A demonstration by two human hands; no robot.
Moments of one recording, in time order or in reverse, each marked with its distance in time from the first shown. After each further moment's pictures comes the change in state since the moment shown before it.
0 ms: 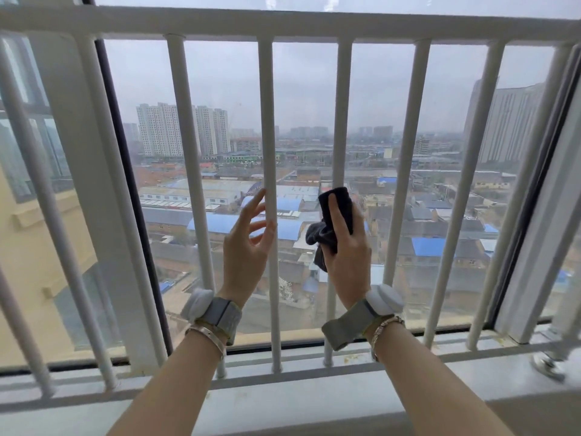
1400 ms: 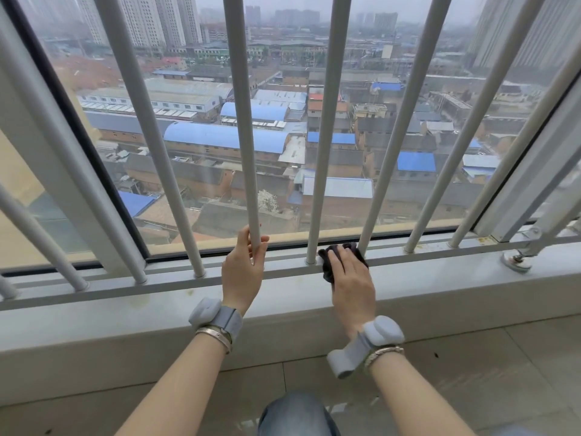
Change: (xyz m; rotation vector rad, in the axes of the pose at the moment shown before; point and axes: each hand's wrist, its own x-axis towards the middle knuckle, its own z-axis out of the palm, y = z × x) left_hand -0.183 -0.096 0.028 0.315 -0.207 -0.376; right_hand -0.237 0.060 -0.022 -0.460 -0.520 0.137
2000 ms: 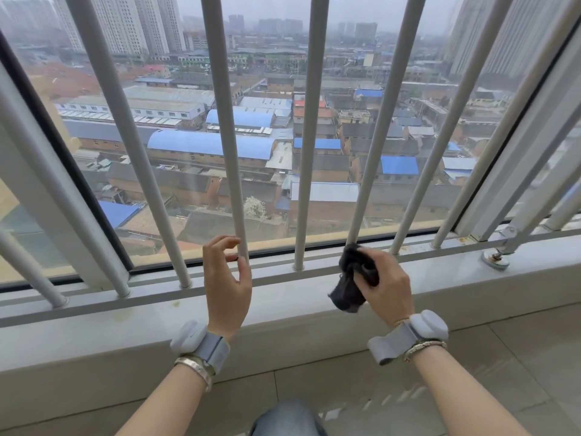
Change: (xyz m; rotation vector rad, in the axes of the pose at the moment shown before) left_hand -0.013 0.023 -0.011 -0.144 0.210 0.191; right_hand 0.012 0.061 -0.062 0.416 0.121 -0.006
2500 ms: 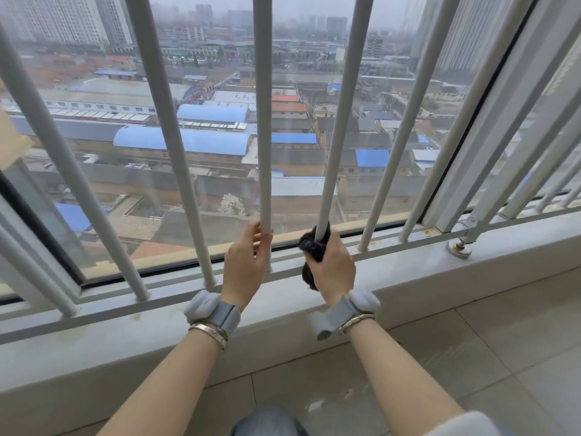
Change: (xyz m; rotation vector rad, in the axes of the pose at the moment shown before) left_hand 0.019 0.015 0.078 -0.048 -0.323 -0.089; right_hand 0.029 -0.016 0.046 -0.146 -0.010 0.519
